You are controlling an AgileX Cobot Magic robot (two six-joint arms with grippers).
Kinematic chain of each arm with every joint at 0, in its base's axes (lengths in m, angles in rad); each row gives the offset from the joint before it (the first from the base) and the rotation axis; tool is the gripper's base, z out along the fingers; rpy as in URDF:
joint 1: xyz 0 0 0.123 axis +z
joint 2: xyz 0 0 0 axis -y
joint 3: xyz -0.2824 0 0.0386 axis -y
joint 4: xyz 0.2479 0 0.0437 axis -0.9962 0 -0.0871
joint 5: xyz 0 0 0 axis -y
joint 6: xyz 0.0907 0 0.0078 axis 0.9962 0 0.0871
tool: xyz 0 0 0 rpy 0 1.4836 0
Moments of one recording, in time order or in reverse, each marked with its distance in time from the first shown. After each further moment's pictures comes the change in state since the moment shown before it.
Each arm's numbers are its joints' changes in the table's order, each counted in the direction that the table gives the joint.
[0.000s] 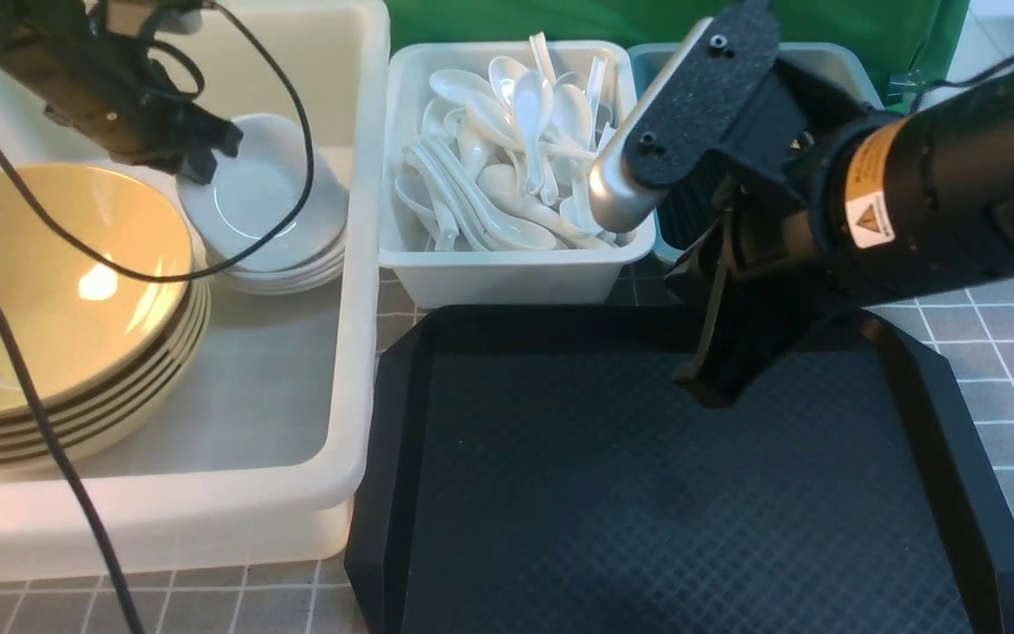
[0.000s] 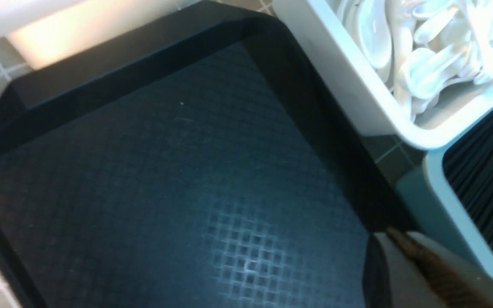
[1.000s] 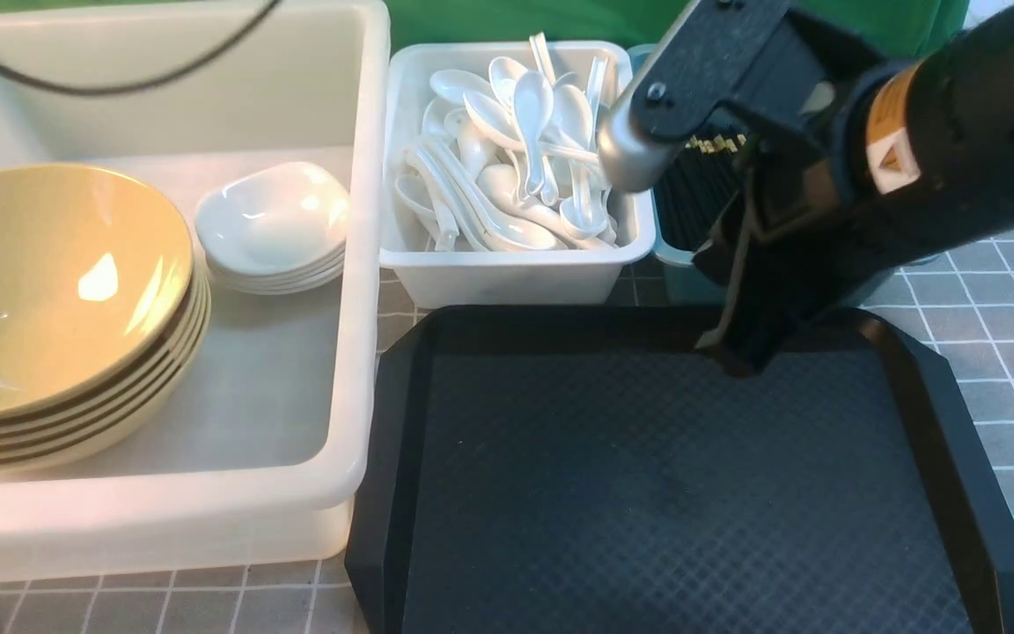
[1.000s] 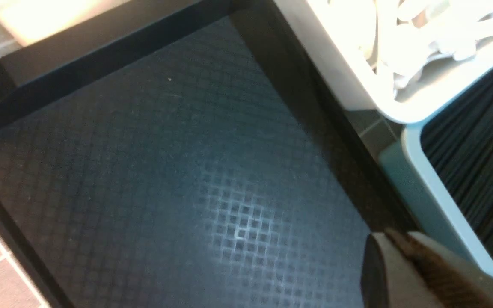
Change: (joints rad) right arm 0.000 0.012 0.111 0.003 -0.182 0.017; left arm -0.122 0.385 0.280 -0.135 -0.373 -0.127
